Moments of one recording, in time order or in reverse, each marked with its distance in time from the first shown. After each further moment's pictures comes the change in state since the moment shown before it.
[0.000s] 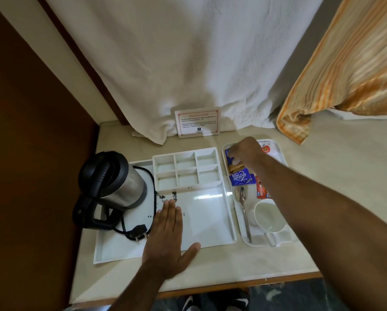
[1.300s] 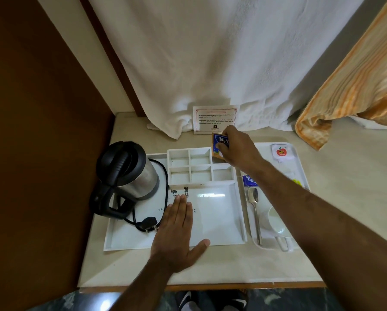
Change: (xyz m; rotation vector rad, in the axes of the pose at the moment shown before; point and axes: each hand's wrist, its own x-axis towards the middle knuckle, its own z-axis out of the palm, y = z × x) left_hand 0.000 0.001 -0.005 -0.036 -0.042 -0.023; right_hand -0.033 -0.027 0.035 -0.222 0.099 -0.677
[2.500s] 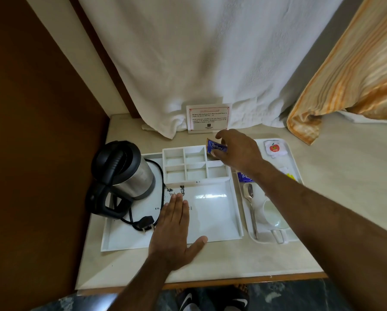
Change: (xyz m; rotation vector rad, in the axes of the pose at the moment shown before) left_hand 0.000 0.000 0.003 -0.004 0.038 -0.009; right_hand -0.018 0.015 -0.001 -0.239 0.123 -0.162
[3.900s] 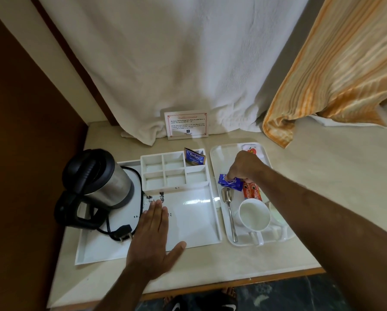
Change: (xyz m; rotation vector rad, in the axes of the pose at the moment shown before) left_hand -0.001 -0.003 0.009 0.011 0.109 0.041; right_hand -0.024 0.048 -0.033 -0.008 -0.541 0.653
